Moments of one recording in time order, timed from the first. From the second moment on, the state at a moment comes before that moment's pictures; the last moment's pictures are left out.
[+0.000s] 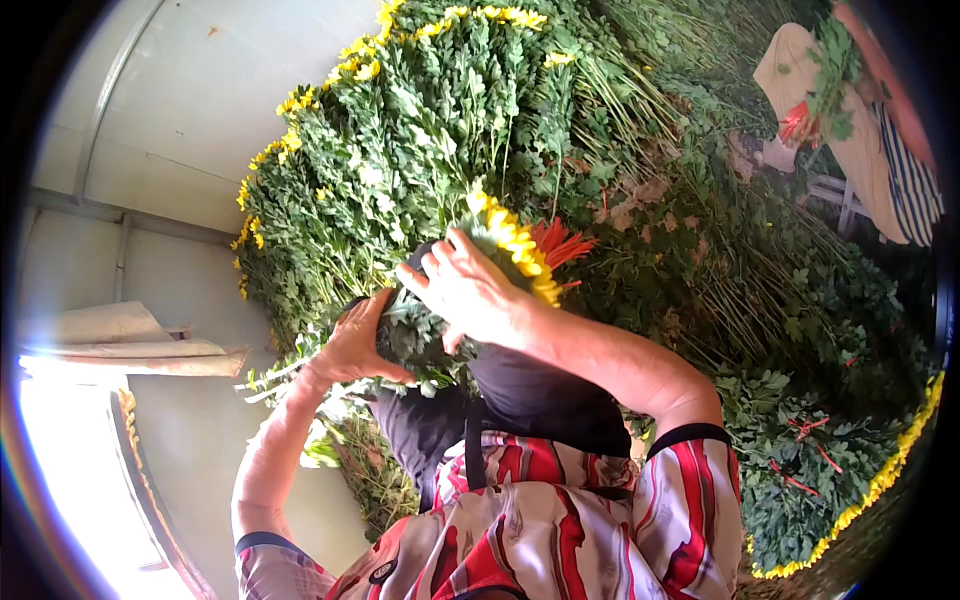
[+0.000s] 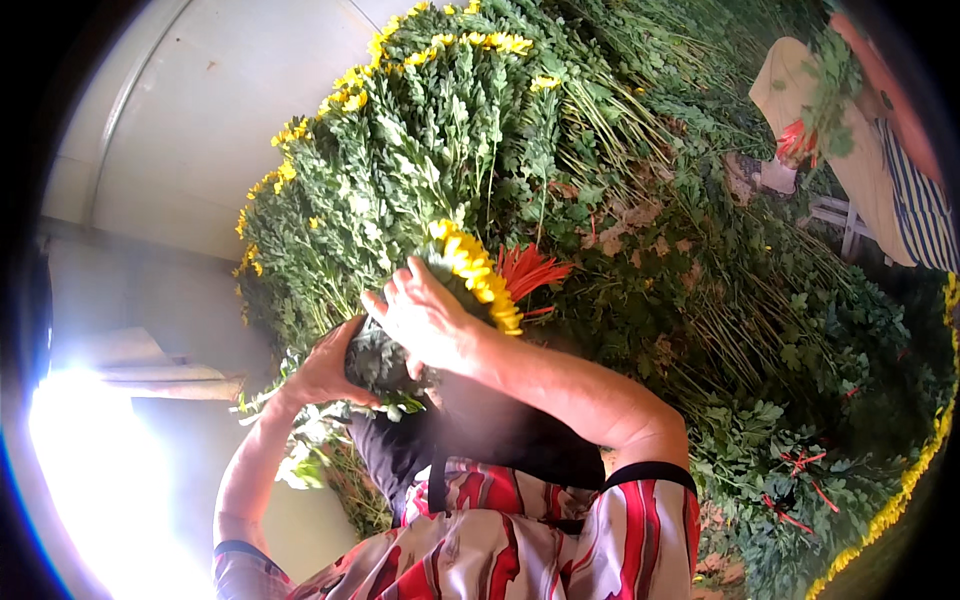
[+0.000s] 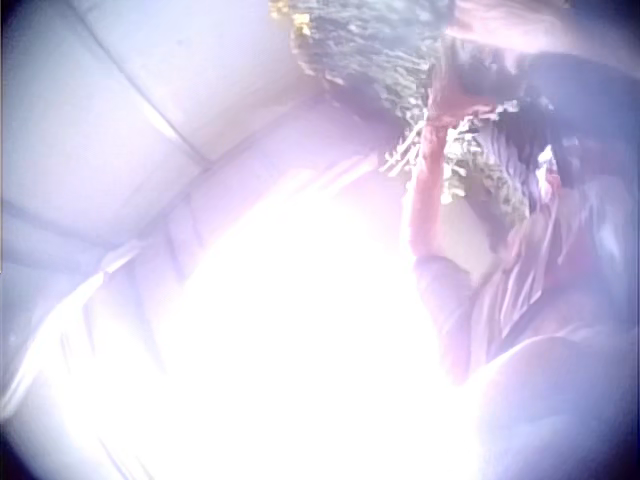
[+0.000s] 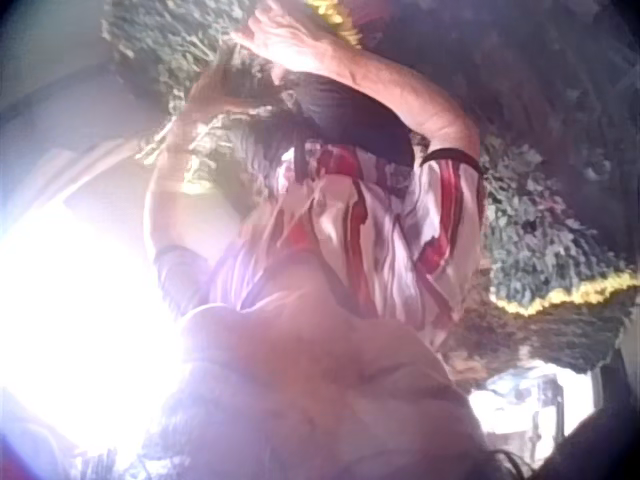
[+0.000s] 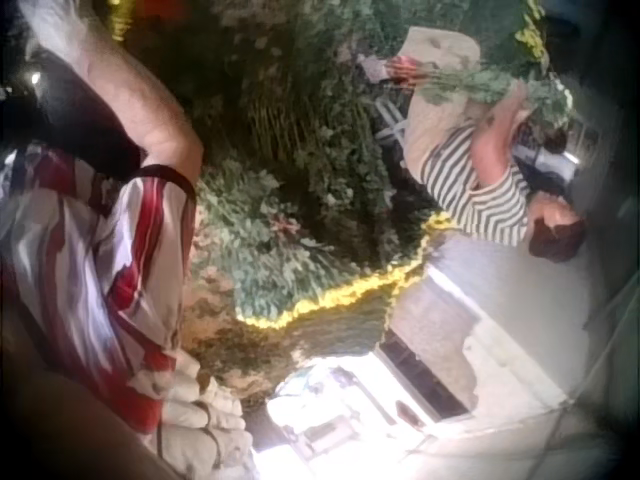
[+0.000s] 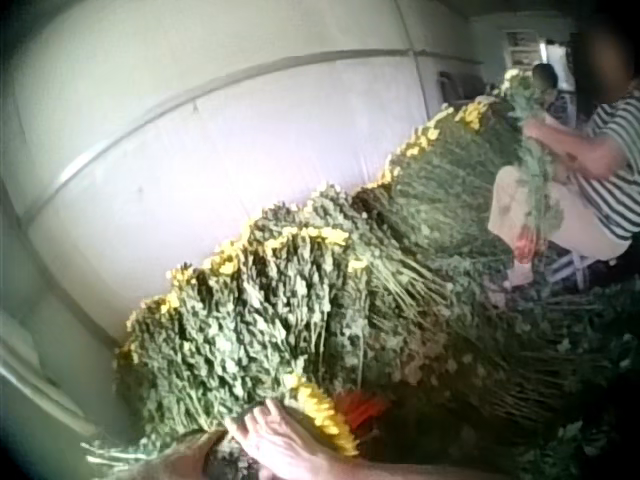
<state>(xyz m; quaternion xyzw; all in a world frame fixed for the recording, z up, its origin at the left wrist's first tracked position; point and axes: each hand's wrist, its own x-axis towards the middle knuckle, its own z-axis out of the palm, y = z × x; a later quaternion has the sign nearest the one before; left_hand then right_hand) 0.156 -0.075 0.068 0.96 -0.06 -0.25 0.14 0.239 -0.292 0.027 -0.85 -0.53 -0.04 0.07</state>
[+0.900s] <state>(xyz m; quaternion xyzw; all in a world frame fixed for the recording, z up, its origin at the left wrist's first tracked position) 0.117 -0.085 0.034 0.97 -0.04 -0.07 0.21 0.174 -0.267 -0.015 -0.78 -0.37 0.35 0.36</state>
